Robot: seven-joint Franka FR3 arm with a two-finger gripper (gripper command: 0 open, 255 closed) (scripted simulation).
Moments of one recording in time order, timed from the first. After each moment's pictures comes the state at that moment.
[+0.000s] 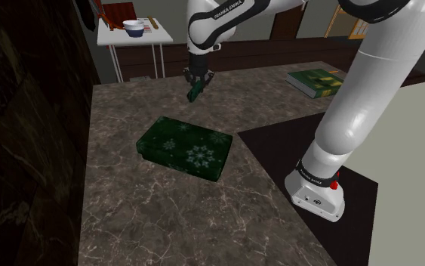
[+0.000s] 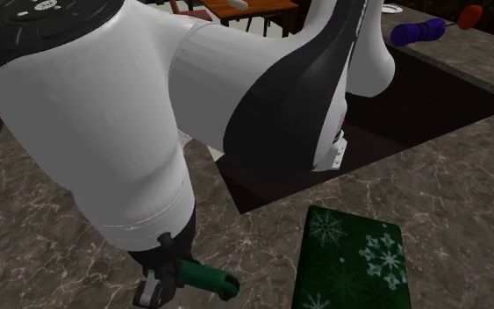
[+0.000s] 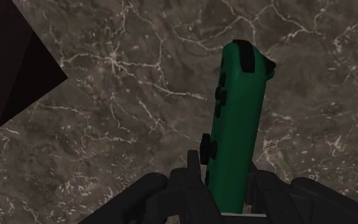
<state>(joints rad) -0.15 0.09 0.19 -2.07 -0.04 2.15 1.14</state>
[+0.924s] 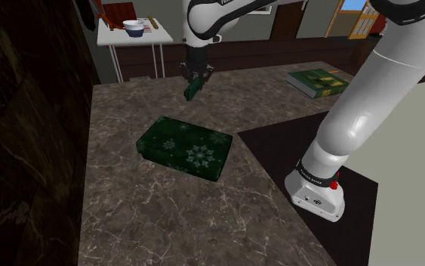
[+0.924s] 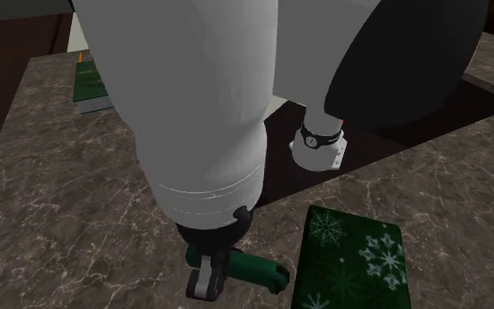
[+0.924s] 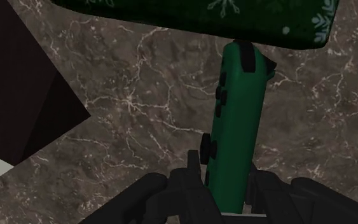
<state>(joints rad) -0.10 -0.05 0.24 -2.12 -0.01 2.06 1.22</state>
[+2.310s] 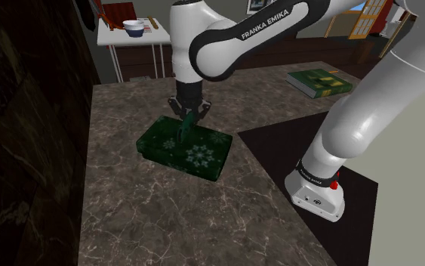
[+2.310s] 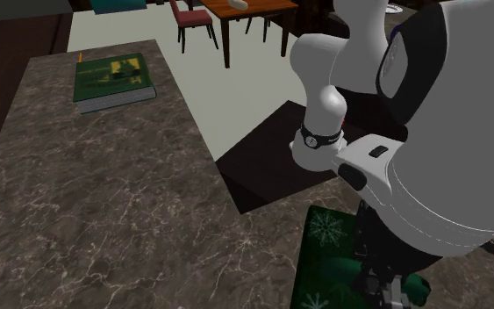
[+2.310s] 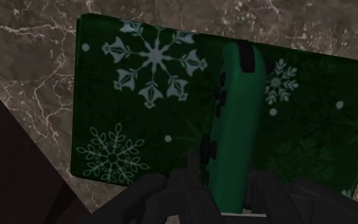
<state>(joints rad) 0.06 -0.21 0.44 -2.36 0.08 2.16 1.52</state>
